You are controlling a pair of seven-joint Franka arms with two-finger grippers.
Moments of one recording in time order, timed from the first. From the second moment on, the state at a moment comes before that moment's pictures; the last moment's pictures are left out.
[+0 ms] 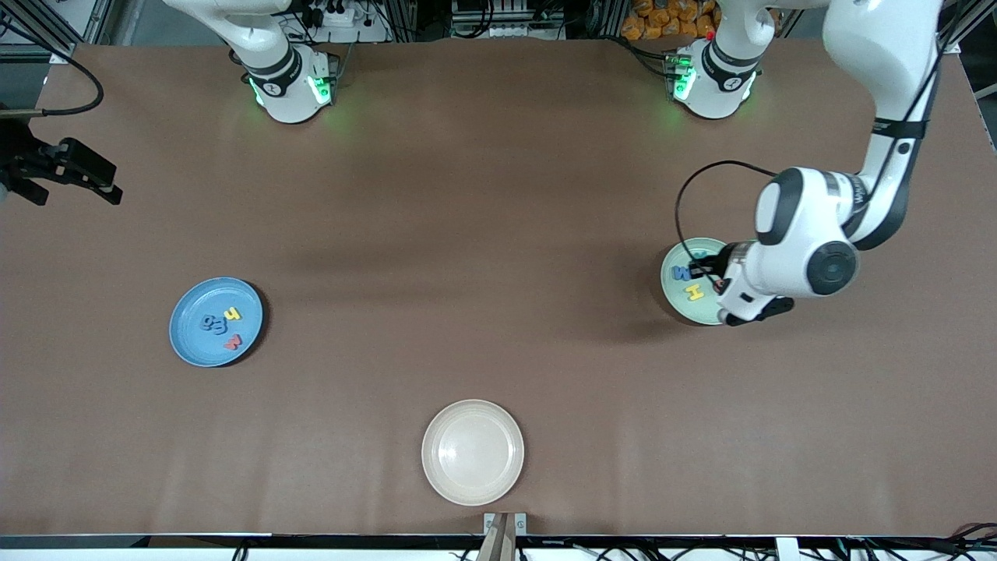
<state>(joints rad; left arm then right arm) -0.07 0.36 -0.09 -1.98 -0.13 1.98 -0.29 -0.05 -0.02 0.06 -1.51 -0.01 1.53 0.01</state>
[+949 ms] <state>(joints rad) -0.06 0.34 -0.11 -2.21 -0.13 2.28 -0.24 -0.05 -0.02 0.06 -1.51 -0.01 1.53 0.01</state>
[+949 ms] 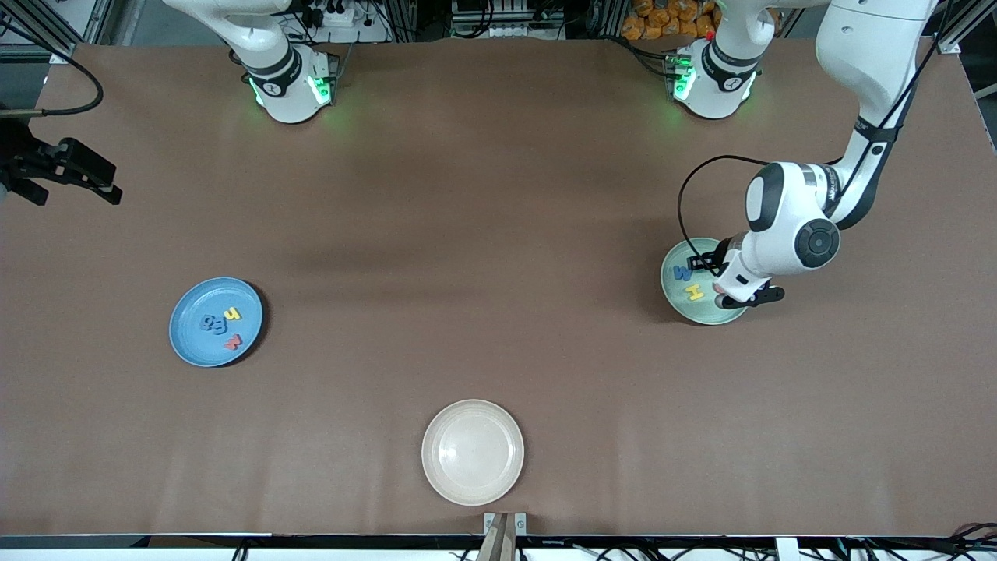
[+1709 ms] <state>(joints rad) 0.03 0.06 -0.11 -1.94 -0.10 1.98 0.04 -0.05 -0.02 0.06 -1.51 -0.01 1.53 0.01</state>
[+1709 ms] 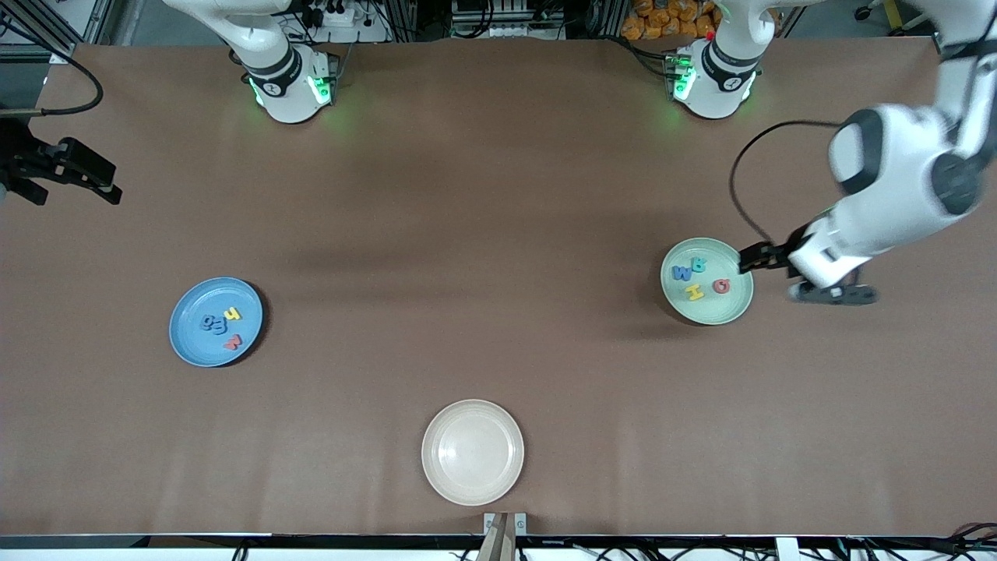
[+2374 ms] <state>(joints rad) 0.04 -0.02 -0.13 -1.59 -0.01 1.71 -0.02 -0.05 -0.02 0.06 -1.49 -0.01 1.53 0.01</state>
